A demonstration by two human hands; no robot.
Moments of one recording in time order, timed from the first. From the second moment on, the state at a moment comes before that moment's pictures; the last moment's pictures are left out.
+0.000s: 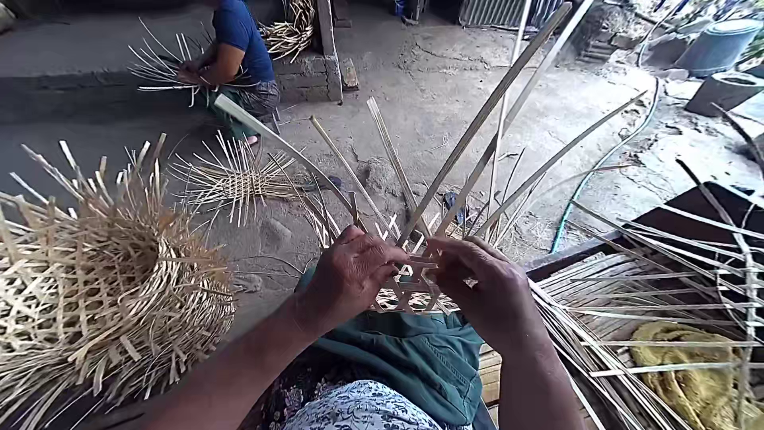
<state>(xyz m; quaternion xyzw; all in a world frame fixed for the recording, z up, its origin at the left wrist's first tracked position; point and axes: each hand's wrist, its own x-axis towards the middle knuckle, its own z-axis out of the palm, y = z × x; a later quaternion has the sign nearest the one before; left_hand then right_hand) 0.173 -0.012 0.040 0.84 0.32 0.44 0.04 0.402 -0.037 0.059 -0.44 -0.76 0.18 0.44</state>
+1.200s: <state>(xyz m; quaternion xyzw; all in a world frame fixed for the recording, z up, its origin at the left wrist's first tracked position) 0.194 0.004 0.030 0.82 0.35 0.45 -0.05 0.405 -0.013 0.054 -0.37 -0.62 0.44 0.53</state>
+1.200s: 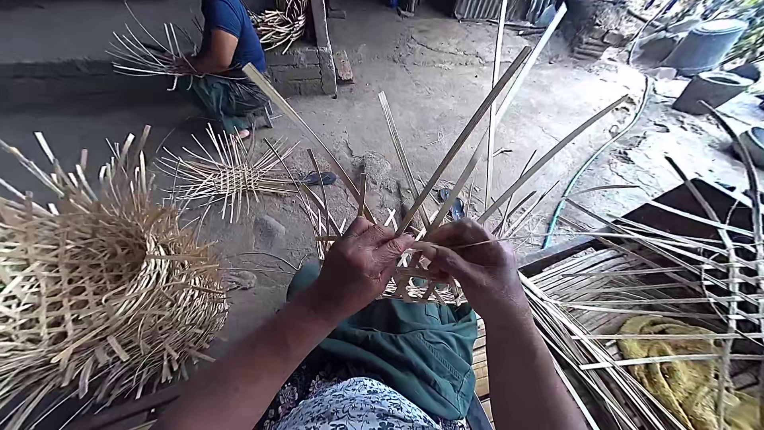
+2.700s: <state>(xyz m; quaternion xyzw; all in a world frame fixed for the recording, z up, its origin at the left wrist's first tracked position) 0.205 0.008 0.053 0.87 0.31 0.37 -0.06 0.400 -0.024 0.051 -0.51 -0.72 0.12 0.47</state>
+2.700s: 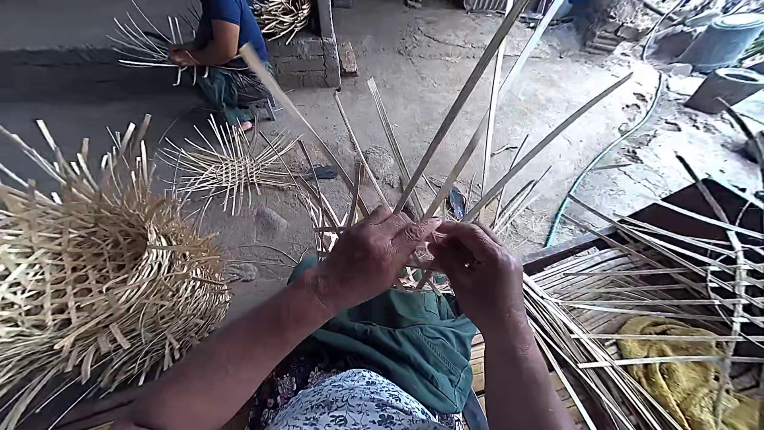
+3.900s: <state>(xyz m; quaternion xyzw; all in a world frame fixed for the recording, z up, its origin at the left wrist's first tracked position) 0.224 0.021 0.046 0.83 0.37 0.42 0.00 0.404 -0.007 0.027 -0.41 -0.74 0.10 0.52</state>
